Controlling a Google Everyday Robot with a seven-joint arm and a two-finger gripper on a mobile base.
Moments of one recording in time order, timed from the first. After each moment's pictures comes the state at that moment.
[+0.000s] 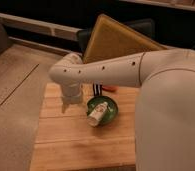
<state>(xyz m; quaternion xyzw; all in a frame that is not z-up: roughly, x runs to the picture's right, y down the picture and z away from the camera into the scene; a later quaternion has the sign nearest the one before) -0.108 0.103 0.703 -0.26 0.23 0.64 0.68</state>
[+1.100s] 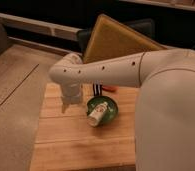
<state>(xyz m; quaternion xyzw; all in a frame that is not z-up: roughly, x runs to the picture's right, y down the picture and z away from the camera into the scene) -0.108 0.103 0.703 -0.26 0.23 0.64 0.68</state>
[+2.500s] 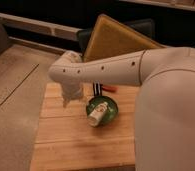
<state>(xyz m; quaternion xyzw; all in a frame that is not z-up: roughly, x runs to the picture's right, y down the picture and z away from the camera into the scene) -0.096 0.046 0.719 -0.19 0.17 0.64 0.72</state>
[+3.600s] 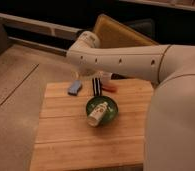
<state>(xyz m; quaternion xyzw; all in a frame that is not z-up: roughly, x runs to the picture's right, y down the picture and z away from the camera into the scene) -0.038 -0.065 0.749 -0.11 0.08 0.63 0.77</state>
